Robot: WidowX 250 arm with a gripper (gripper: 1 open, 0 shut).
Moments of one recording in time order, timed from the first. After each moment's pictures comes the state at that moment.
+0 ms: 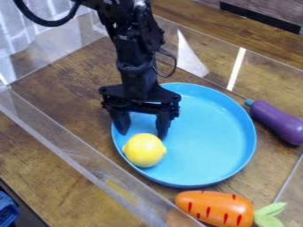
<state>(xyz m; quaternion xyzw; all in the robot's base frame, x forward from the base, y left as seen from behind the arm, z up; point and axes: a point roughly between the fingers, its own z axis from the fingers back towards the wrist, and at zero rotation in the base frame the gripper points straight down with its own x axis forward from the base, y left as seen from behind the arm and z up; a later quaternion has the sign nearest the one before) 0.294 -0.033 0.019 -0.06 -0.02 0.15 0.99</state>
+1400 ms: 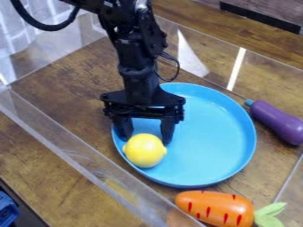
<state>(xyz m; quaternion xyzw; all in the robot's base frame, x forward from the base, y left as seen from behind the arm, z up) 0.287 -0.049 0.019 -0.07 -0.01 0.16 0.98</state>
